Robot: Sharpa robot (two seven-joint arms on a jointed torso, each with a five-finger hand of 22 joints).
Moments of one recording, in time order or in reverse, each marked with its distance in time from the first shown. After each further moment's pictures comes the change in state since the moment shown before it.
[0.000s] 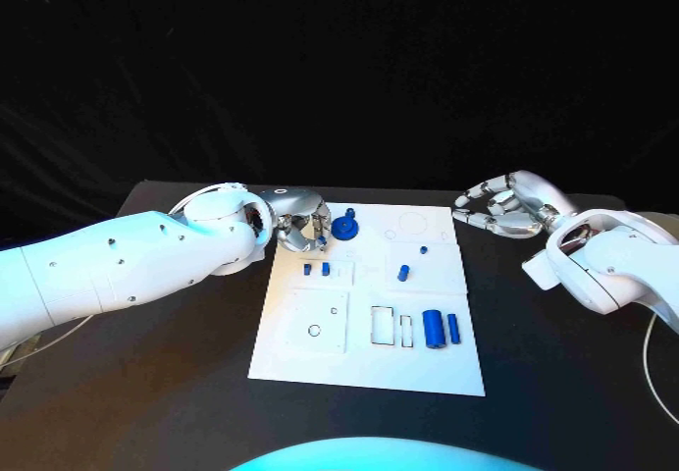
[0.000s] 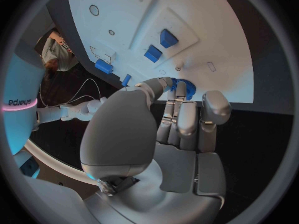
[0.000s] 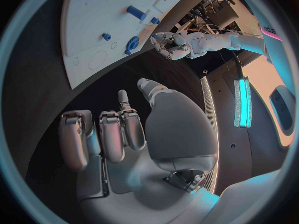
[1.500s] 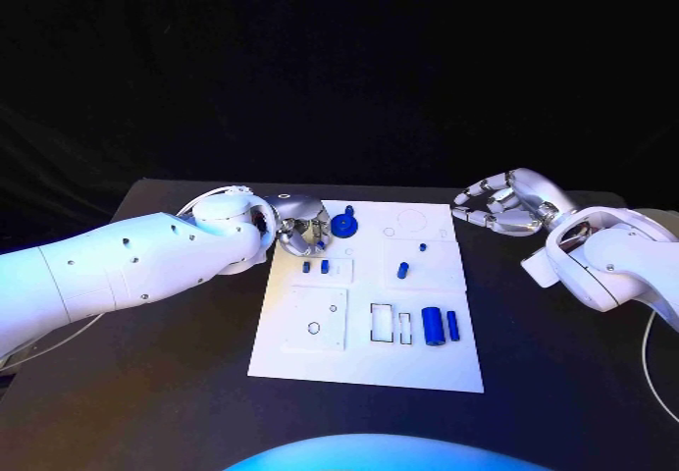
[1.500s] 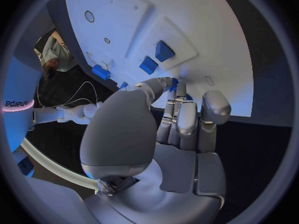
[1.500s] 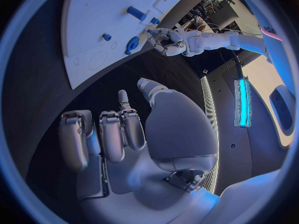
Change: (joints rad) left arm -0.015 0.040 -0.007 -0.058 0.004 0.042 -0.006; left_hand 0.000 0.000 0.000 0.000 0.000 -0.001 0.000 -0.002 0.001 0.004 -0.003 -0.004 -0.001 0.000 0.000 0.000 -0.004 0.000 0.000 0.000 0.000 -0.004; right arm -0.002 0.000 0.000 0.001 0.000 0.000 0.000; right_hand 0.000 0.000 0.000 0.000 0.000 0.000 0.000 0.000 0.000 0.000 0.000 0.000 0.001 0.000 0.000 0.000 0.000 0.000 0.000 0.000 0.000 0.000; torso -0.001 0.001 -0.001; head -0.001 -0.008
